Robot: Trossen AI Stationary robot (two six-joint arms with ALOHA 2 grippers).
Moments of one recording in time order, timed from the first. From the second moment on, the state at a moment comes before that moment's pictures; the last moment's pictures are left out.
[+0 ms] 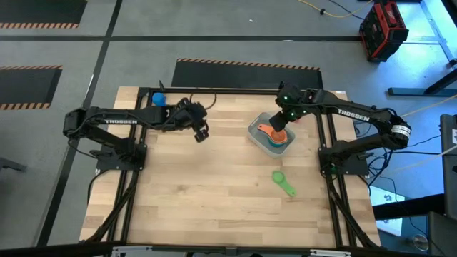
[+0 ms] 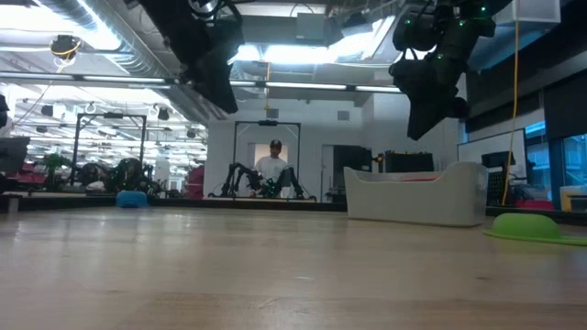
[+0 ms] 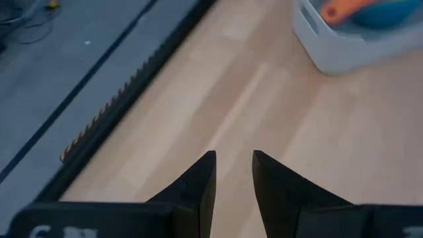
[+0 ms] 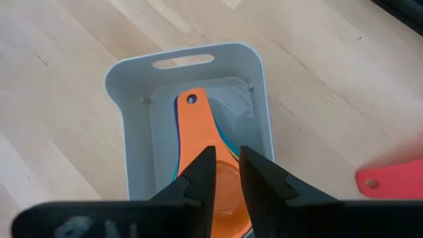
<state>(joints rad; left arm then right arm) 0.20 1.30 0.99 -0.51 -0.41 -0.18 -0.51 1.29 1.01 -0.83 -0.04 0.35</state>
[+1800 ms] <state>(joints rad) 0.72 1.31 0.78 -0.80 -0.50 -0.07 -0.51 1.29 1.01 -0.83 -0.04 0.18</state>
